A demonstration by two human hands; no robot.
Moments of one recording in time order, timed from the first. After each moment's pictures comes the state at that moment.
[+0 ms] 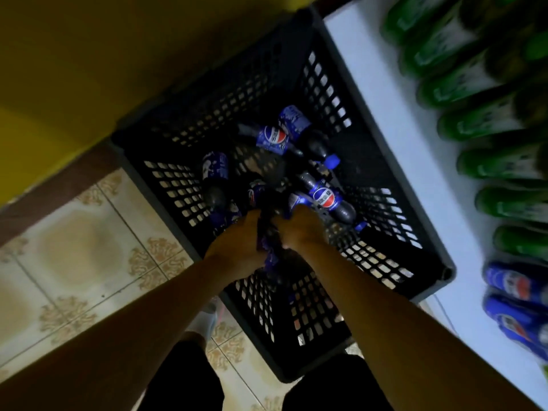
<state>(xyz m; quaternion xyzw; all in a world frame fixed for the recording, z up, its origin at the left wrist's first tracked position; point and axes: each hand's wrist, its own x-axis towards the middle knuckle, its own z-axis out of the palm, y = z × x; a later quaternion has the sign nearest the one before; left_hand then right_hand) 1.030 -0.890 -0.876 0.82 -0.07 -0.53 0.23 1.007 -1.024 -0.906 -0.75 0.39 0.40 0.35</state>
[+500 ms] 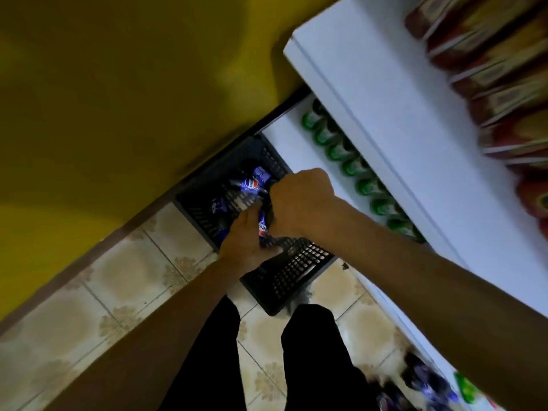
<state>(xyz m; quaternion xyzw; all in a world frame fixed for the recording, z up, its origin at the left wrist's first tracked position) 1.051 -0.906 -0.592 0.83 -0.14 -0.42 0.34 1.086 -1.040 -0.446 -0.92 -0.04 0.39 -0.07</state>
